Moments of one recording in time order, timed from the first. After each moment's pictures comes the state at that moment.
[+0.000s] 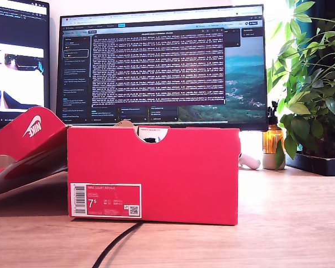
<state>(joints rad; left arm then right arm) -0.15 0.19 0.08 -0.22 0.08 -0.10 0.06 0.31 0.17 -0.24 -0.02 0.05</state>
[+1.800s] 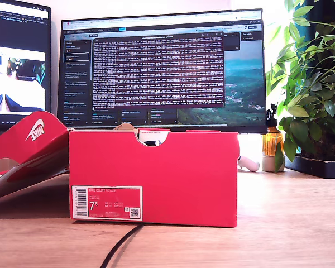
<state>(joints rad) -0.15 0.00 0.06 -0.36 0.00 -0.10 0.06 0.01 0.03 -0.21 0.00 -0.08</state>
